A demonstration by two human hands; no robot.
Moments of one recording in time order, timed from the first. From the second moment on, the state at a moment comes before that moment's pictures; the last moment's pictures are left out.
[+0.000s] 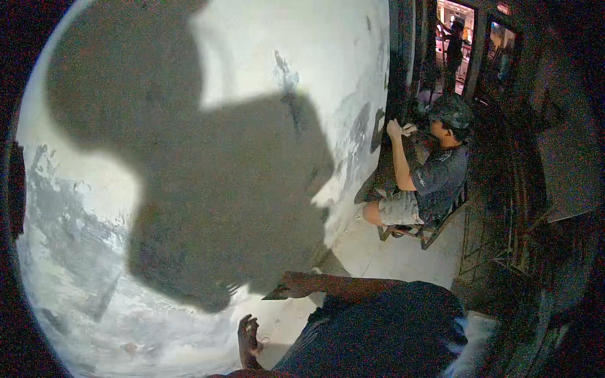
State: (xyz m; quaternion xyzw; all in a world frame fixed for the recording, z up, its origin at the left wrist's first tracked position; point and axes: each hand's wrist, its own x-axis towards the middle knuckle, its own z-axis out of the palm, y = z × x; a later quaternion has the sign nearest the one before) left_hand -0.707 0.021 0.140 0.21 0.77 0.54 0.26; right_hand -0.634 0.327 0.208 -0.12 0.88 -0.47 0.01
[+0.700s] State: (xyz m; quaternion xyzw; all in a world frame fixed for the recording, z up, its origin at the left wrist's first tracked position) left_hand -0.680 0.036 0.249 0.16 0.73 0.64 0.17; right_hand -0.713 0.305 0.326 -0.26 0.87 -0.41 -0.03
